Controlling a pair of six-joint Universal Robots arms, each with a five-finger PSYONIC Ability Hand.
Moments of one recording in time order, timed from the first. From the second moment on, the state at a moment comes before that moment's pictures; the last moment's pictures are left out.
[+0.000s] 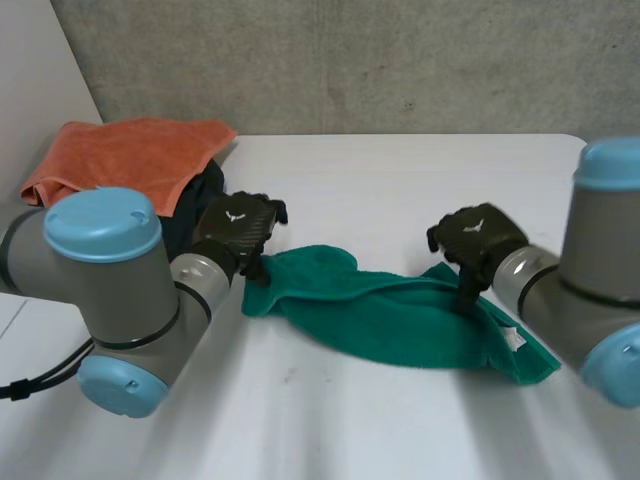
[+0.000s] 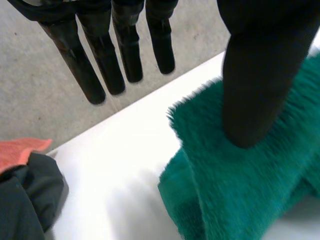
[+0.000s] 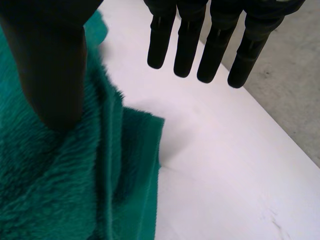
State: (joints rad) left arm 4.16 -2.04 -1.49 3.35 -1.57 3.32; right arm 1.98 -1.18 1.44 0.15 1.50 2.64; left_hand 0.51 0.55 0.56 0.55 0.37; right_hand 0.51 0.50 0.51 0.50 0.30
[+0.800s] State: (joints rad) left arm 4.37 -1.70 -1.96 3.29 -1.43 3.28; right arm 1.72 -0.98 1.34 0.38 1.18 2.74; left_hand 0.36 0.34 0.35 0.34 0.15; right_hand 0.81 0.81 0.81 0.79 0.61
